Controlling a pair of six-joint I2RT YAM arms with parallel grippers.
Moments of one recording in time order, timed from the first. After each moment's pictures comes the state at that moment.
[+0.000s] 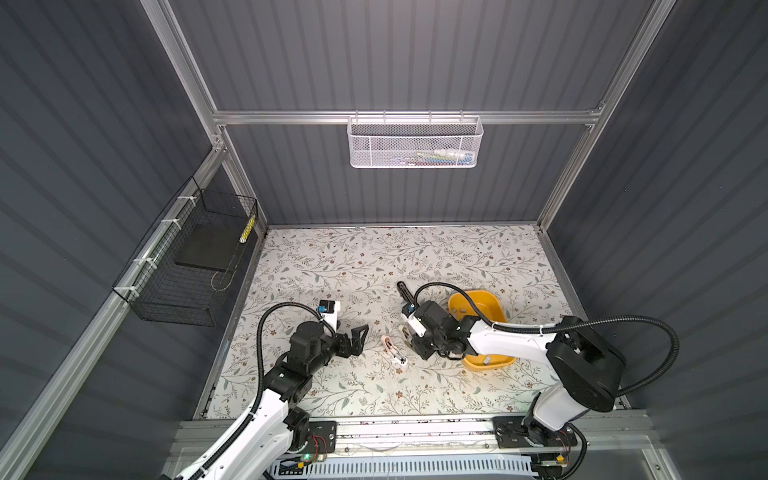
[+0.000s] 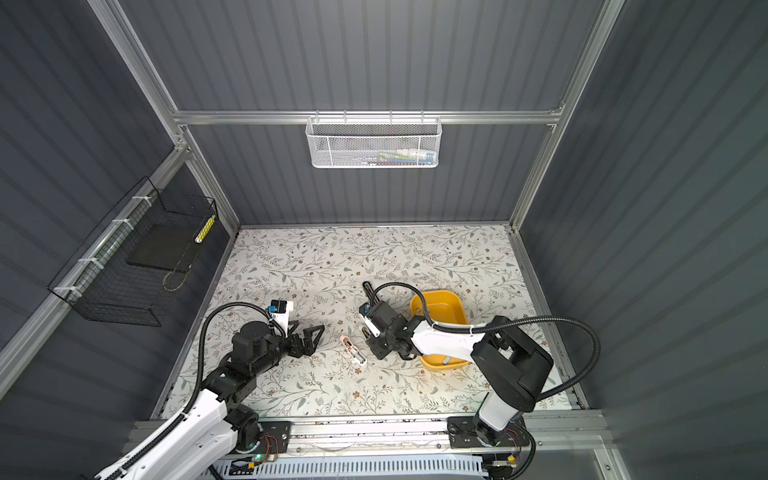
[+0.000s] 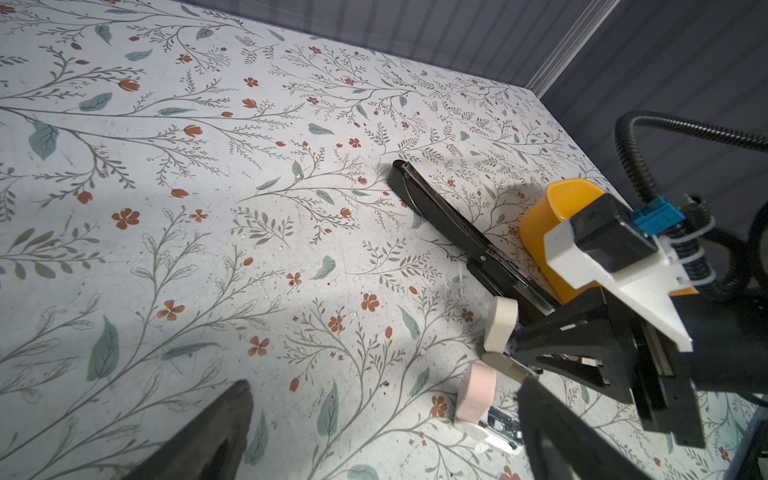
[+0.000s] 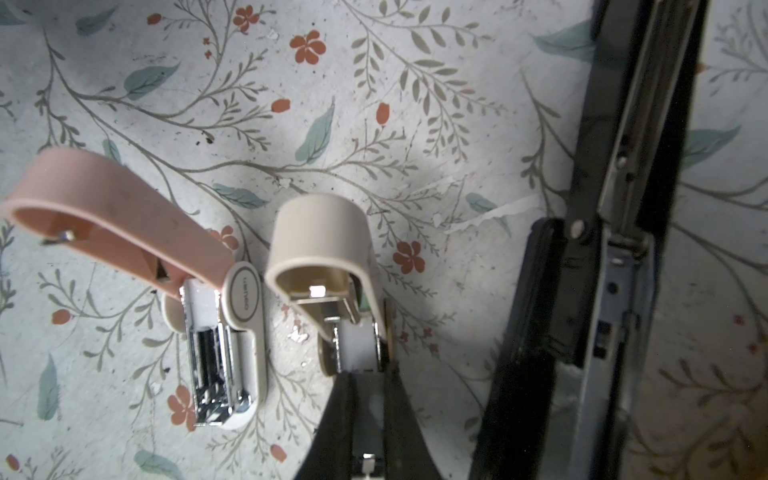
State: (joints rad) left arm -0.46 0.68 0.28 -0.06 0.14 -0.33; right arm 0.89 1.62 0.84 -0.23 -0.02 0.15
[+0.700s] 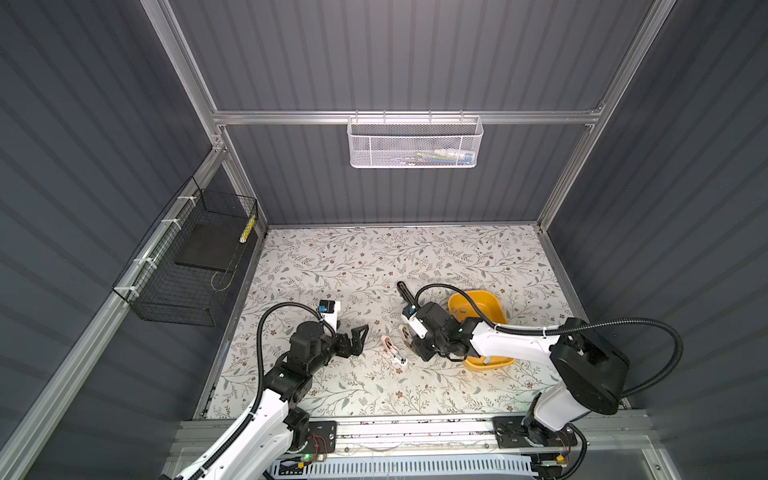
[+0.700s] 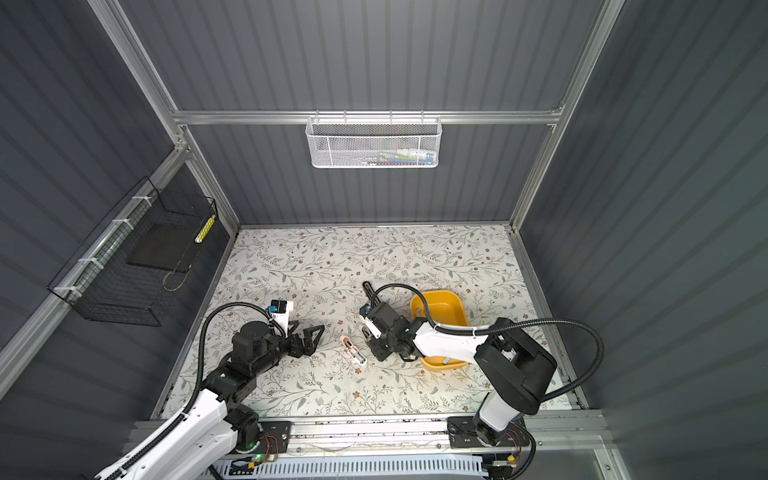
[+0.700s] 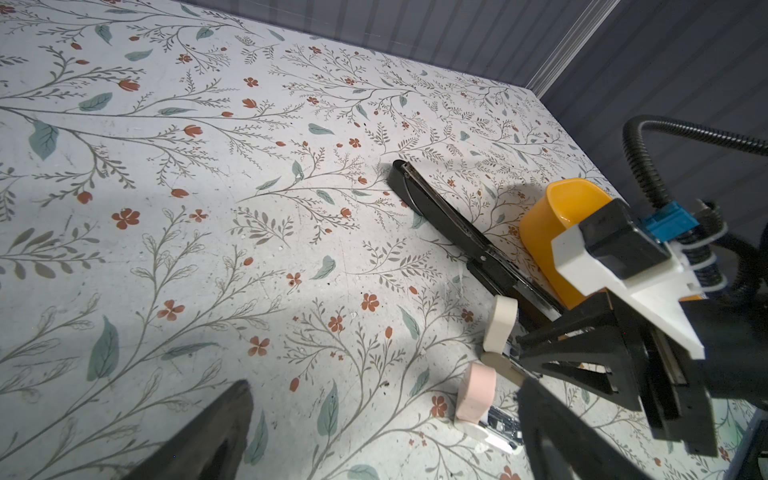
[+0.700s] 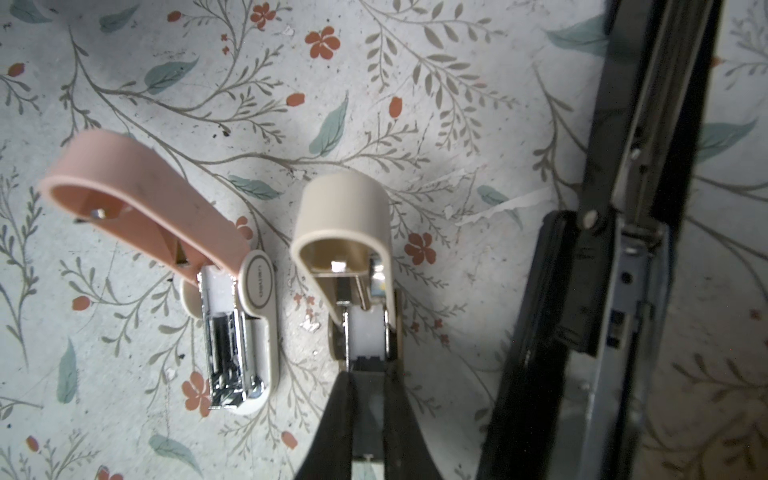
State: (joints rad) left arm -0.46 0.68 0.28 -0.06 0.14 -0.33; right arm 0.89 1.60 0.82 -0.21 -0.04 0.15
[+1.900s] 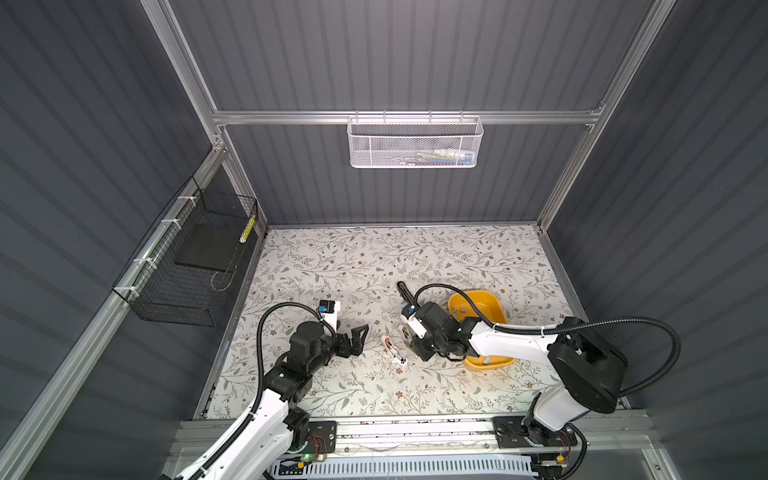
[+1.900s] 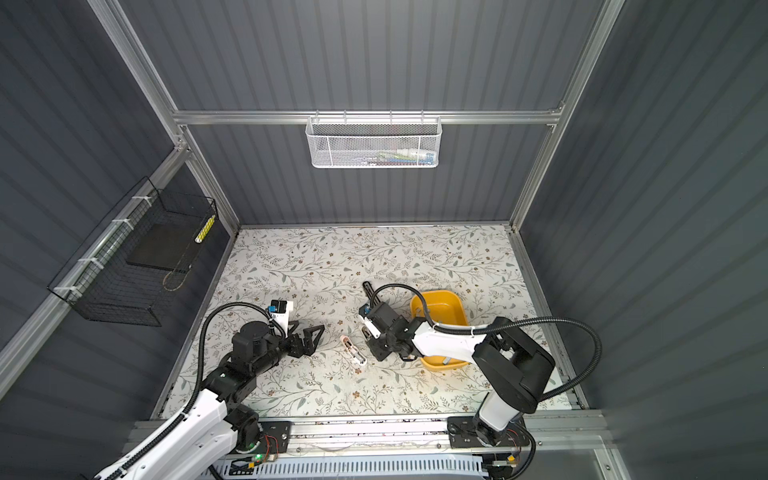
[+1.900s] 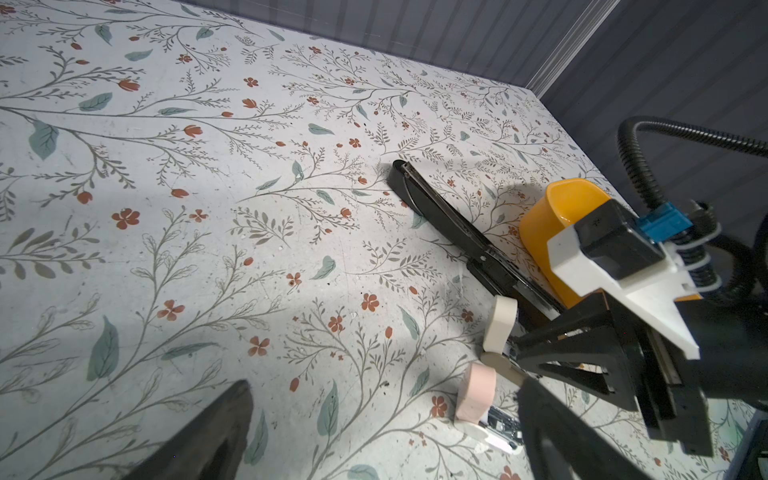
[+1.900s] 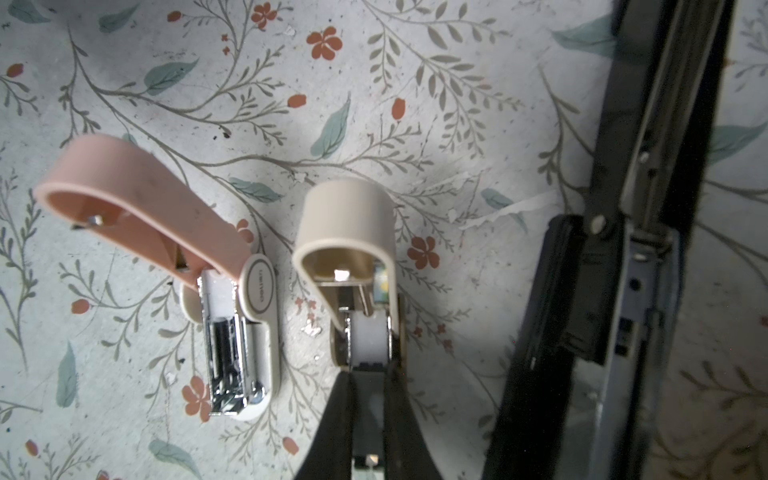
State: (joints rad) left arm -0.46 0.68 0.28 -0.06 0.14 -0.33; right arm 0.90 1.61 0.82 -0.21 -0.03 0.15
